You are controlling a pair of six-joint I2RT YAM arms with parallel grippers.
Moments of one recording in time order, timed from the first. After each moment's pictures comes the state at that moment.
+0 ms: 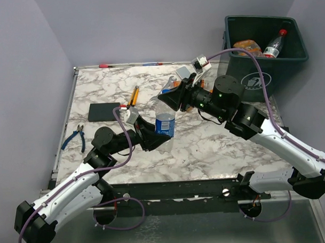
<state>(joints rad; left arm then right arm) -0.70 0.74 0.51 0.43 0.55 -0.55 0.93 1.23 1.43 -0.21 0.01 0.39</state>
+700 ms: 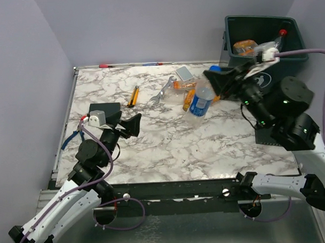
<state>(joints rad) -0.70 0.47 0.51 0.17 -0.19 -0.39 0.94 1.06 1.59 -0.41 0.28 0.16</state>
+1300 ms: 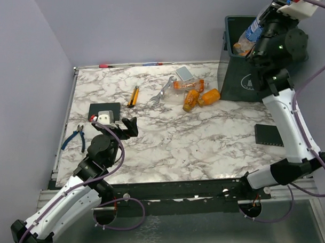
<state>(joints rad) -0.69 0.52 0.46 0.02 -0.52 -0.29 0.41 1.41 1.90 0.25 0.77 -0.33</state>
